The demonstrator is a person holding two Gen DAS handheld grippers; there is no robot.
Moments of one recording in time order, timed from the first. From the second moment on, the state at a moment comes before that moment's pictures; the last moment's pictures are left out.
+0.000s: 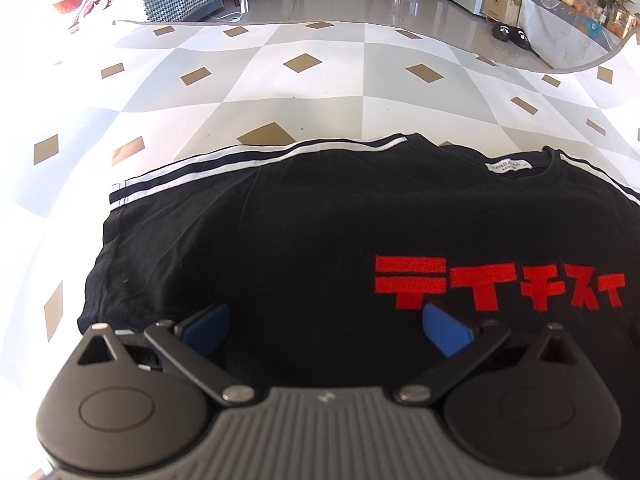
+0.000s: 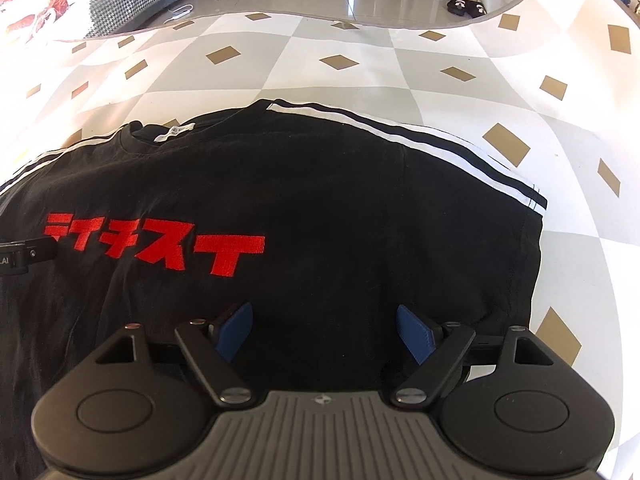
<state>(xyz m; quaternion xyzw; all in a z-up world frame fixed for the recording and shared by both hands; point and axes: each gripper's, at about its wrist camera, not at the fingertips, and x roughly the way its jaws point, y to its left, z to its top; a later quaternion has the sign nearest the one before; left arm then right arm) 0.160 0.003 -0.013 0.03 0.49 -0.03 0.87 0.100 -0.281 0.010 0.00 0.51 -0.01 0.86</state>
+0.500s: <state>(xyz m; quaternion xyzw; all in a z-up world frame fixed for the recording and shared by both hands) 0.105 -0.028 -0.009 0.08 0.51 -0.08 0.85 0.086 -0.320 0.016 -0.01 0.54 -0.05 0.84</state>
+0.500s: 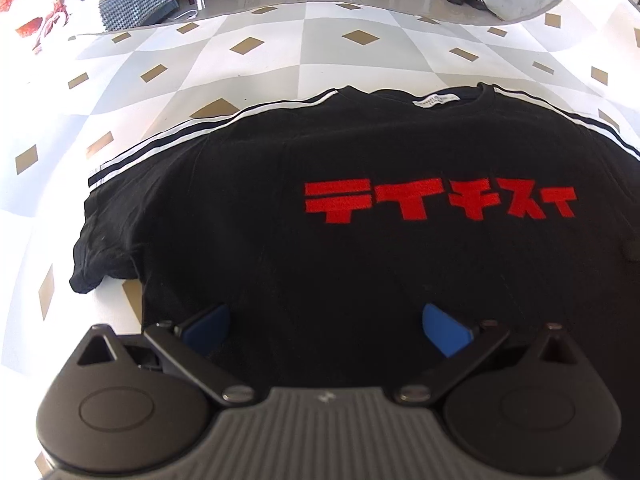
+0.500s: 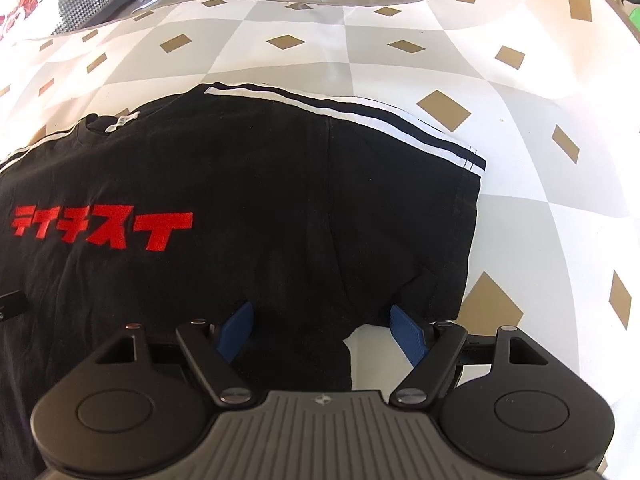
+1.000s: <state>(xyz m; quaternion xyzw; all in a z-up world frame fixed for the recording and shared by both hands) 0.045 -0.047 -0.009 0.09 0.52 -0.11 0.85 0.048 -0.282 0.022 -0.04 0.54 0.05 0.84</state>
